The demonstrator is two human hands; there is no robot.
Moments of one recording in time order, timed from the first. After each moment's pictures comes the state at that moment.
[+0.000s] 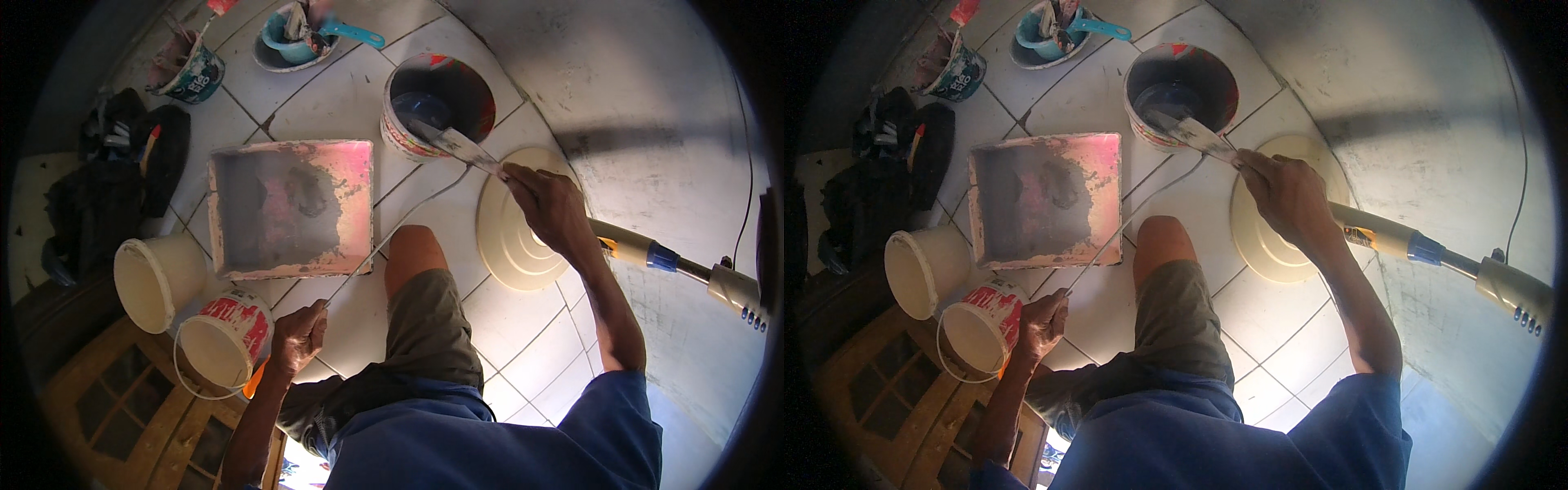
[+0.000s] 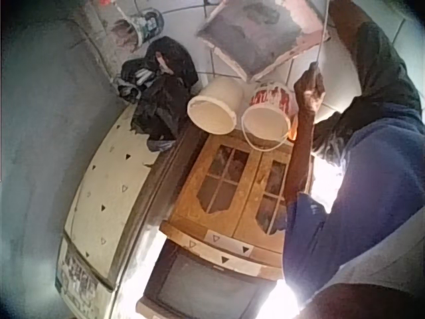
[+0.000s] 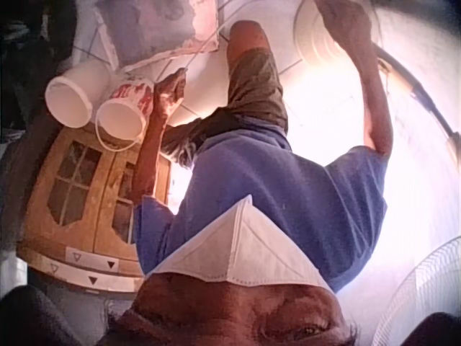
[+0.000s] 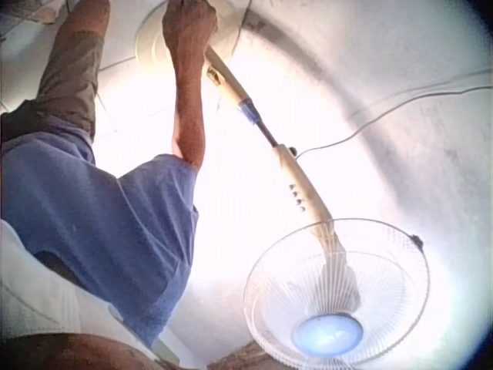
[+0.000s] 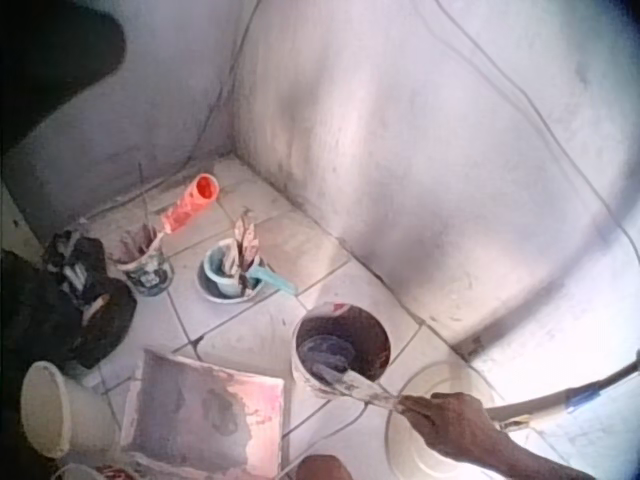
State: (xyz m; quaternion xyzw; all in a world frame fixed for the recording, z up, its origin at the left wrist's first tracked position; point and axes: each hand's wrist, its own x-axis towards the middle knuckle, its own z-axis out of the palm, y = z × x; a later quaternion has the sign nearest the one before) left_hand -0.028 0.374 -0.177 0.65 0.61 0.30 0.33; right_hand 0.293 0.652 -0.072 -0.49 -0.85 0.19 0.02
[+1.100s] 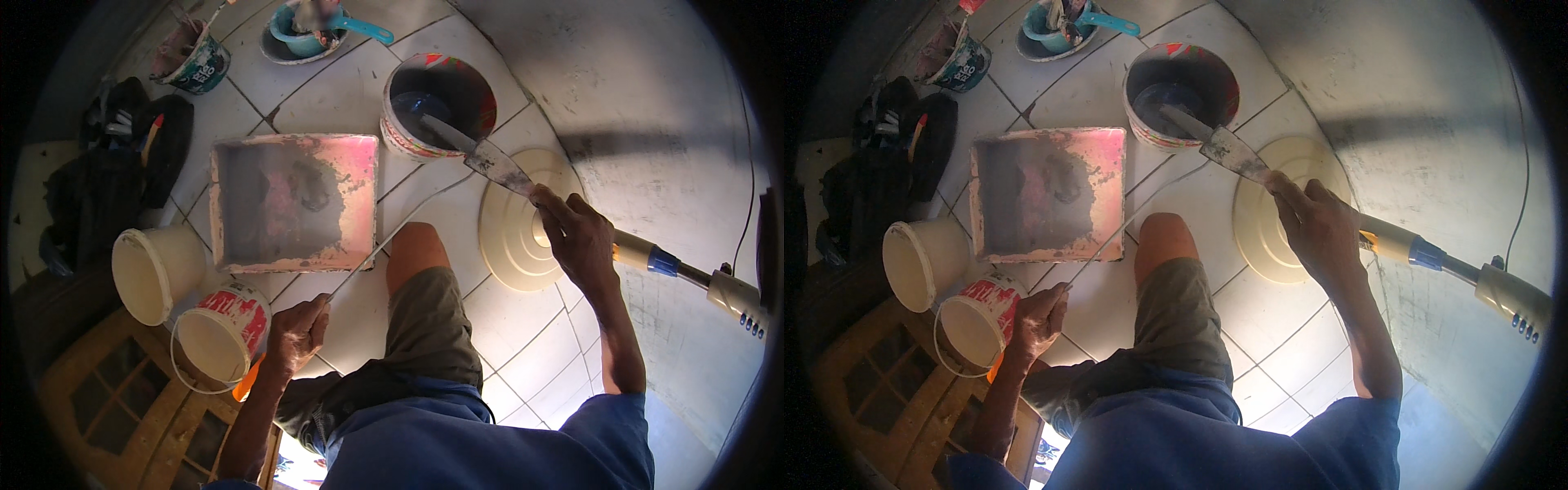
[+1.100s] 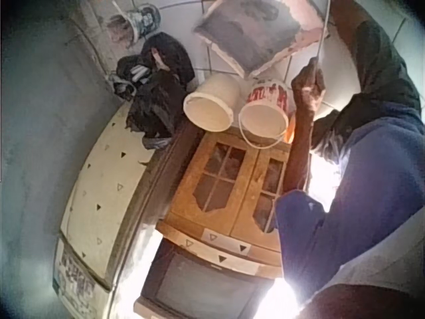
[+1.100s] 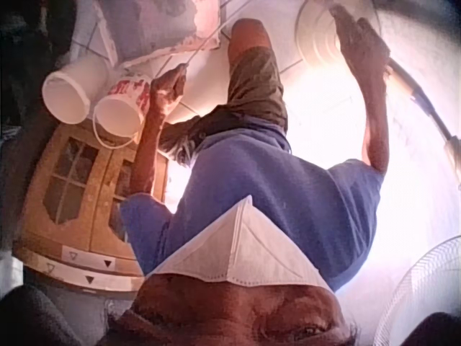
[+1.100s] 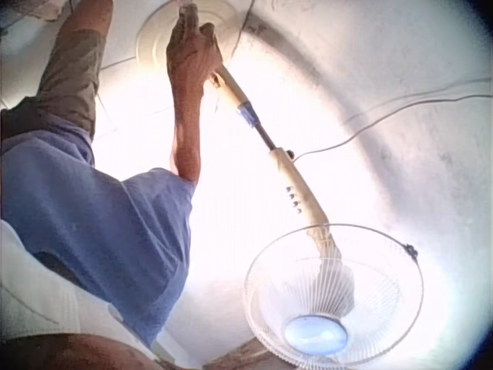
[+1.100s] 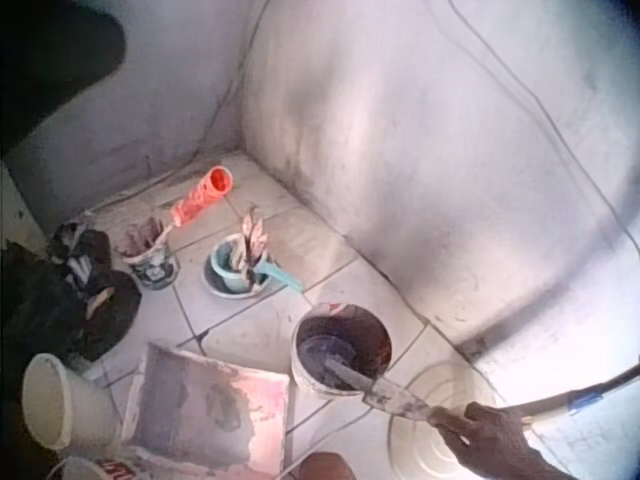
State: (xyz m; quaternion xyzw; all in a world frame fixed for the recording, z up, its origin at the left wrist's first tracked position) left_hand -0.029 0.389 -0.153 0.63 0.62 0.31 0.35; right_hand 0.308 0.616 -0.049 -0.53 -0.84 0.08 -0.02
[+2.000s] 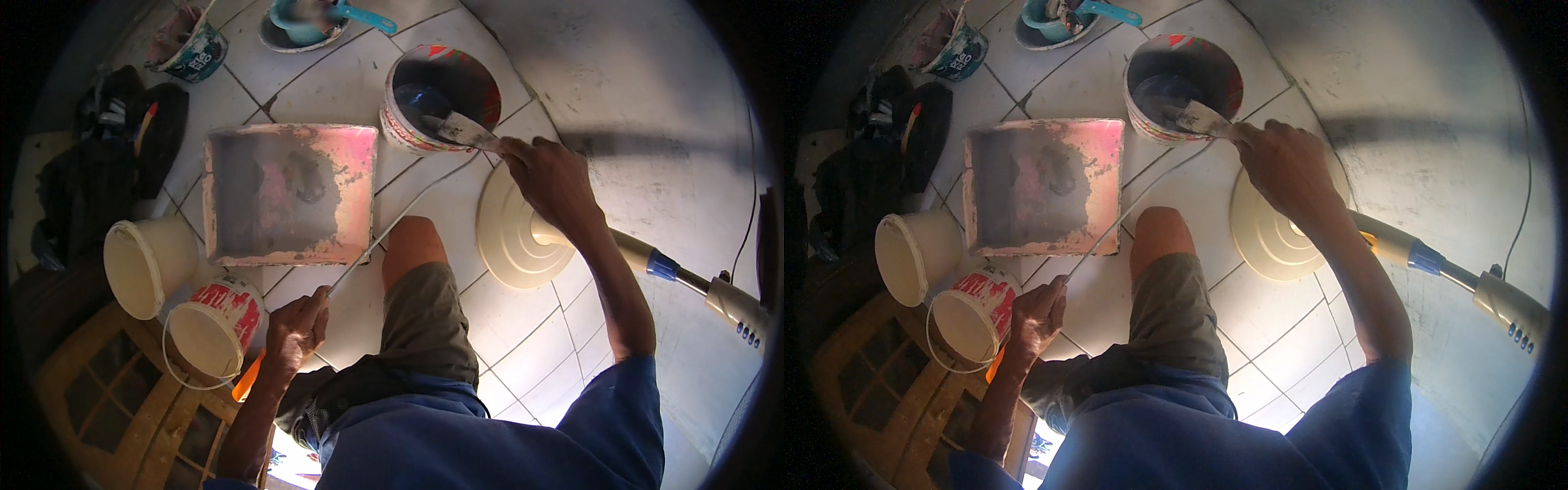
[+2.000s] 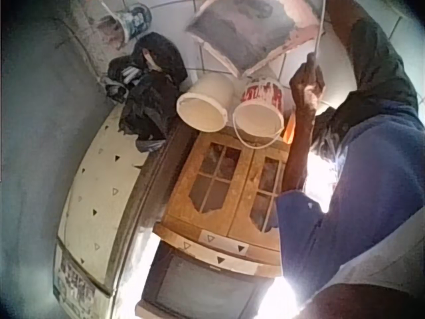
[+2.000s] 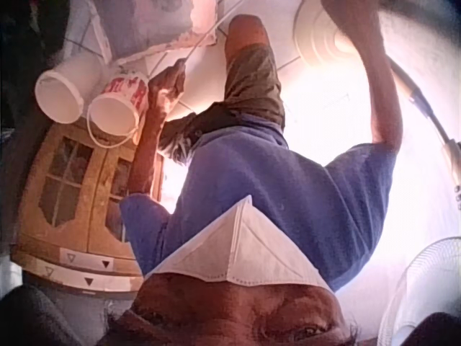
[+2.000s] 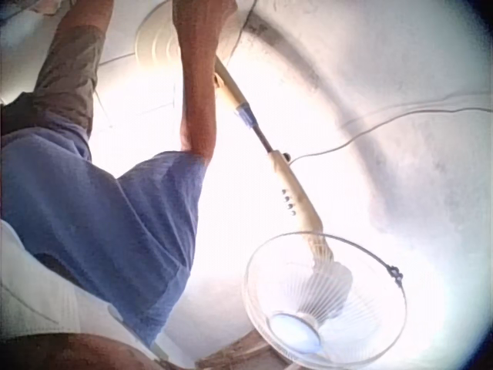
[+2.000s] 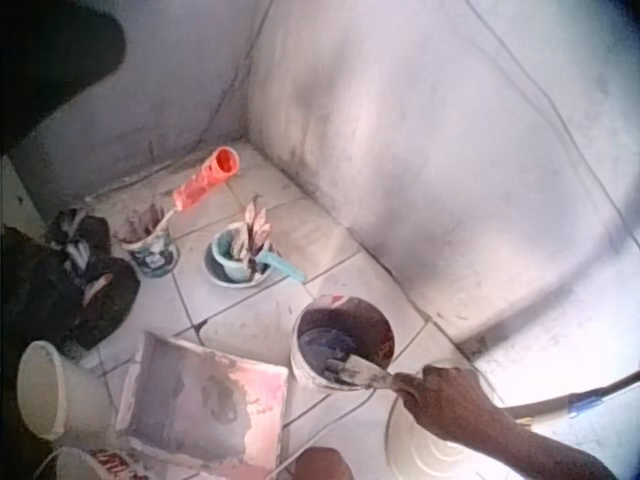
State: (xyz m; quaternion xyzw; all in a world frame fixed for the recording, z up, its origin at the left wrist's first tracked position) left_hand -0.022 0.388 -0.160 0.64 0.67 0.24 0.29; right_hand 0.255 0.671 -0.083 -0.46 -0.88 0.07 -0.09
